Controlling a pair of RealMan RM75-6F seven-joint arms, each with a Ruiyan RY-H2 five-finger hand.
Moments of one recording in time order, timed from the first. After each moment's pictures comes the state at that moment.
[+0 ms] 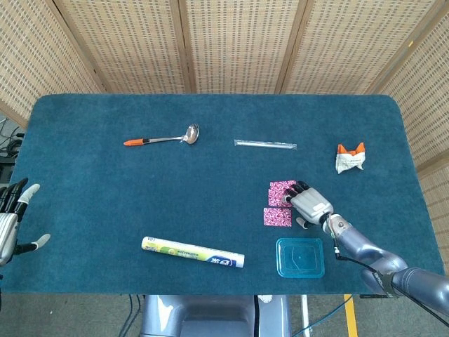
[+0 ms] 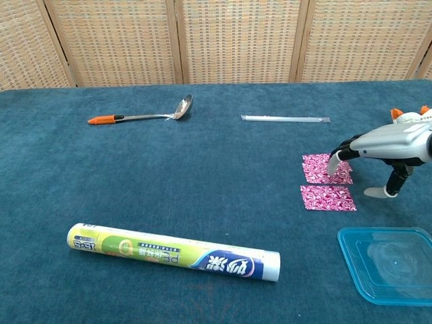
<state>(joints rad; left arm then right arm) -0.13 -1.01 -0.07 -1.77 1.41 1.42 0.09 0.81 -1.36 0.00 -1.28 -1.38 0.61 -0.04</state>
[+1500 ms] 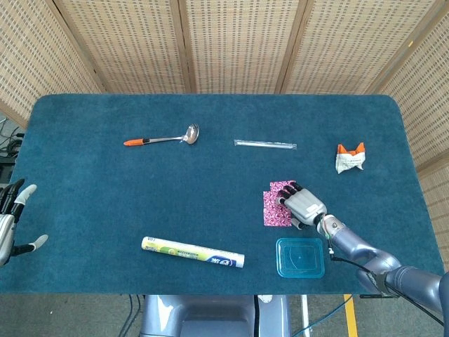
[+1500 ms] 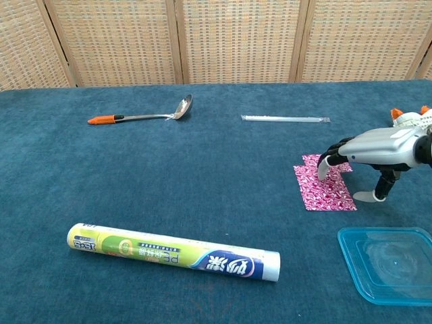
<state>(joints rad) -0.12 -1.00 -0.06 -1.77 1.41 1.43 0.09 0.82 -1.40 -0.01 -1.24 -1.43 0.62 -0.02</state>
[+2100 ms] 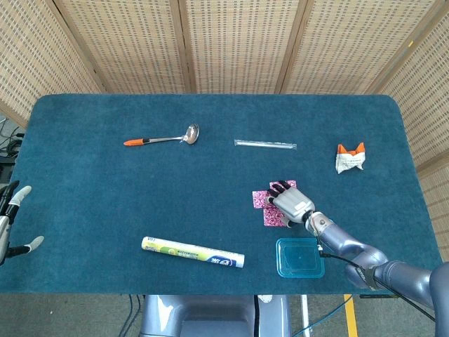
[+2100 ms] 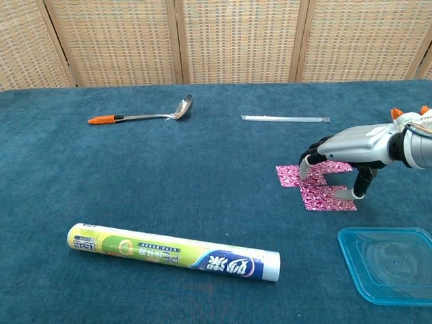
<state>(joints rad) -0.11 -1.00 -0.06 -1.75 1.41 1.44 0.05 0.87 -1.43 0.03 -1.26 -1.37 0.58 -0.10</state>
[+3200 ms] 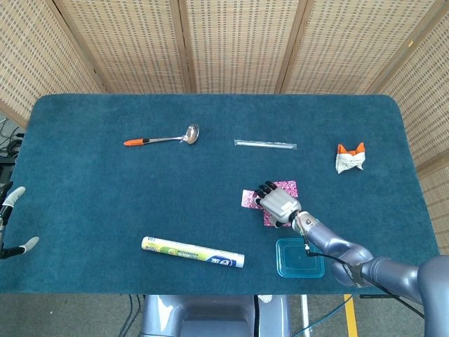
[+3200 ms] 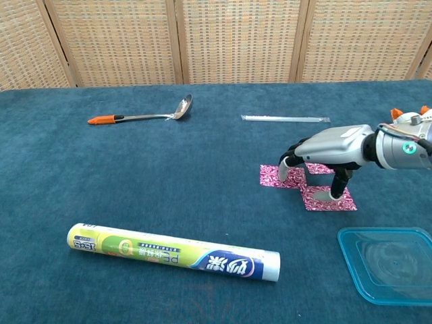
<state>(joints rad) -0.10 -1.00 -0.06 -1.72 1.41 1.44 0.01 0.92 -1.47 0.05 -1.29 -1.28 0.56 -0.19</state>
